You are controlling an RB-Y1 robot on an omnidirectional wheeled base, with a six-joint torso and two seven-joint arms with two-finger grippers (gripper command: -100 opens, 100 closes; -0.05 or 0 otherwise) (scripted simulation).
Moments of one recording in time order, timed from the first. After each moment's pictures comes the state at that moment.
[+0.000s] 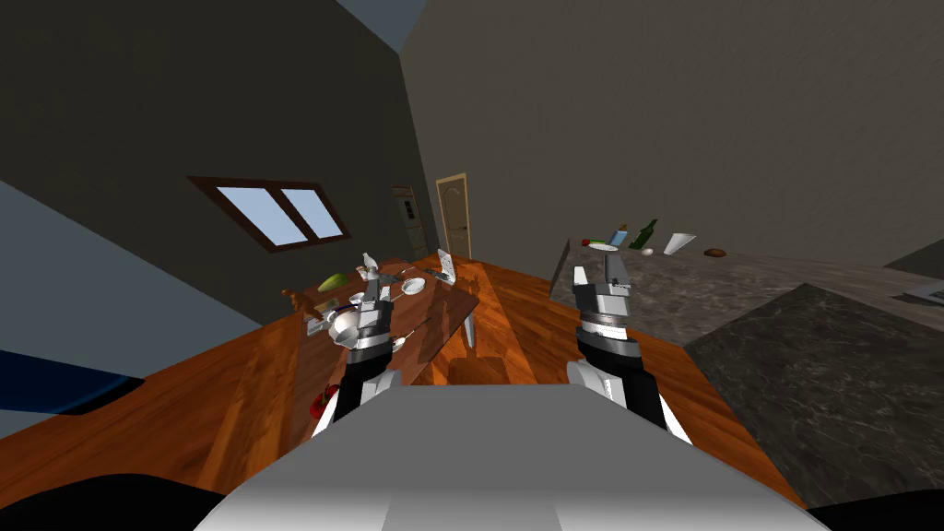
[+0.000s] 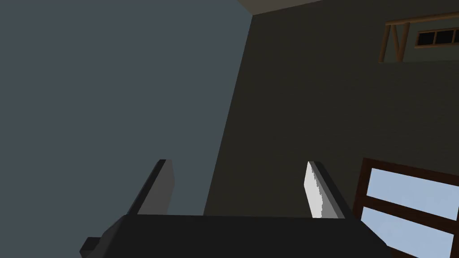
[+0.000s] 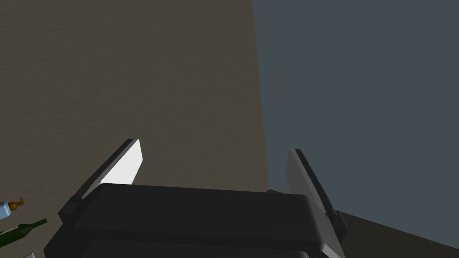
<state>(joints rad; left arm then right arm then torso) 0.53 0.00 0.07 -2.23 -0.01 -0.52 -0.16 0.52 0.00 -0.05 -2.35 -0.05 -0.51 0.11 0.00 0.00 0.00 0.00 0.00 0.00</state>
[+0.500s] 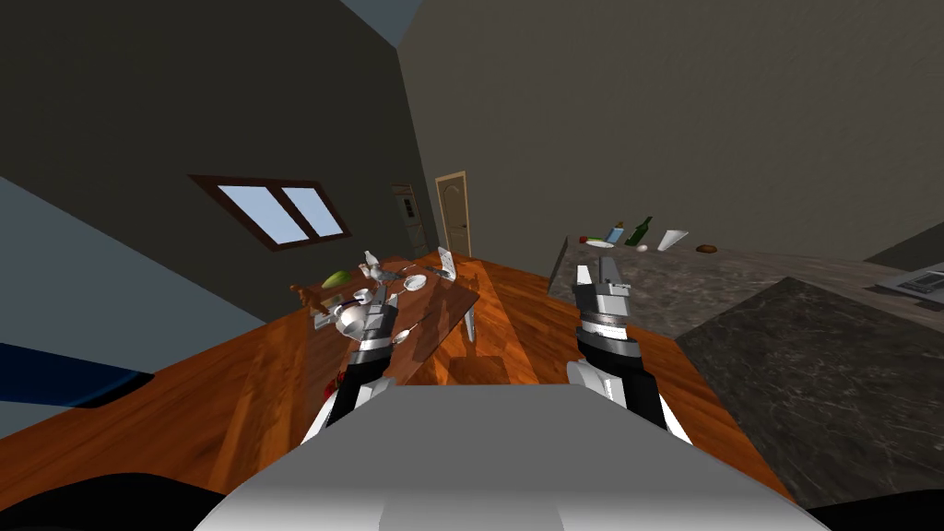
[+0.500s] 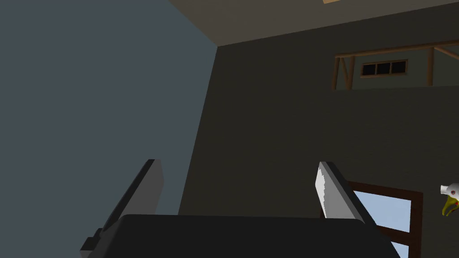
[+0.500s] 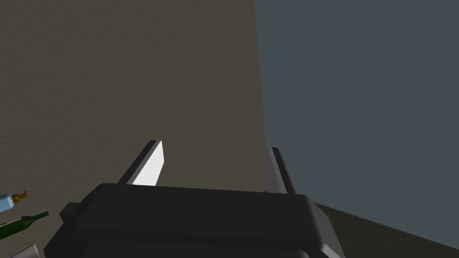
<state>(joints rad) 0.56 0.11 0.06 -2.19 0.02 -0.45 -0.11 0.52 0.00 -0.05 -2.35 -0.05 -0.51 0.11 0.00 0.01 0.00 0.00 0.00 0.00</state>
